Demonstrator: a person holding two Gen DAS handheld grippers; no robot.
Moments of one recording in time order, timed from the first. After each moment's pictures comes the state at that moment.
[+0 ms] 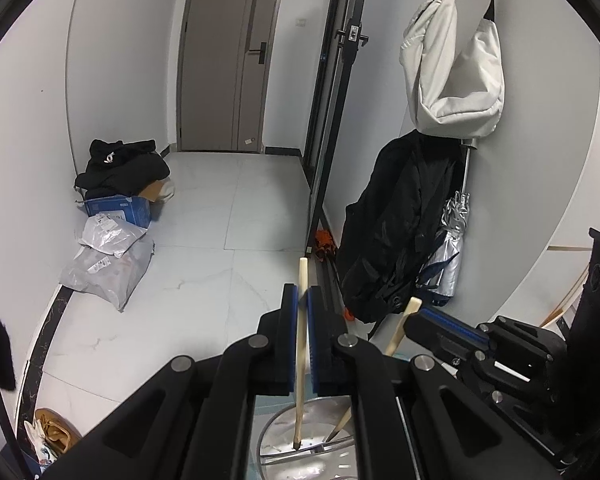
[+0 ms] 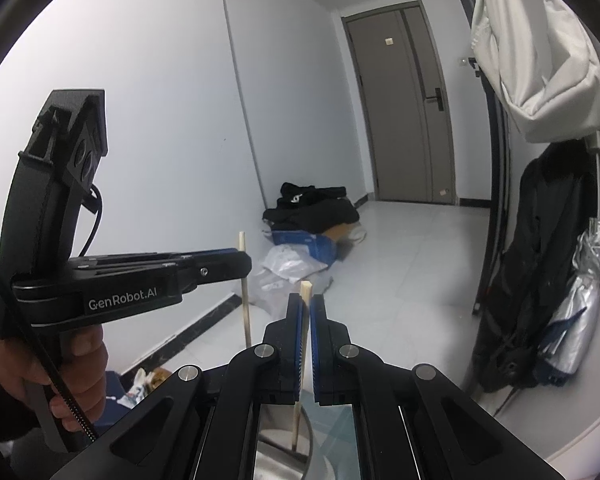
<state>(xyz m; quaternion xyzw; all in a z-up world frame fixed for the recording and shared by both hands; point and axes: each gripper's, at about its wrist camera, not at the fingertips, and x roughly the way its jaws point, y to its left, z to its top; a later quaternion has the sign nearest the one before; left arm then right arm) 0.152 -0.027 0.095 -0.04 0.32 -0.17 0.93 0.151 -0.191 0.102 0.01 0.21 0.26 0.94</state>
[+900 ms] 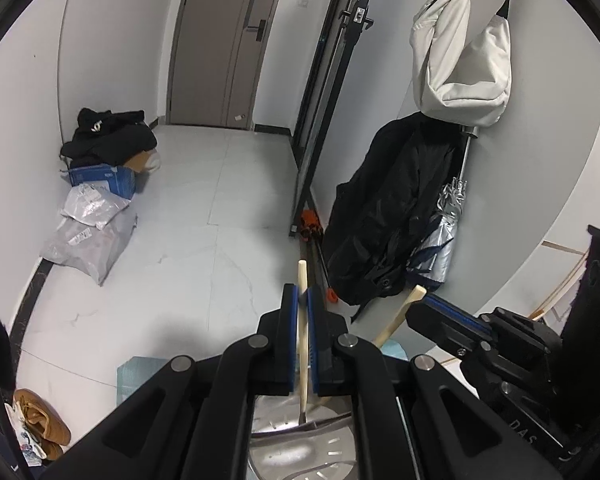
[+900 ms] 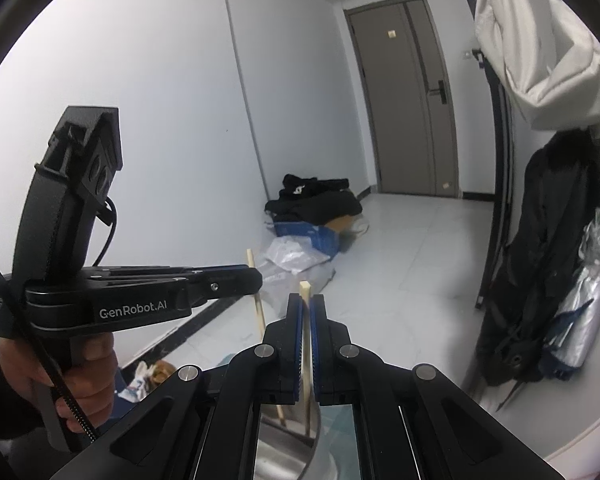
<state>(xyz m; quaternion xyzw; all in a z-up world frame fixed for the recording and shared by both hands) 0.162 -0.018 0.070 -0.08 0.36 -0.20 0.91 0.154 -0.187 0.089 0.01 0.23 0.27 0.94</state>
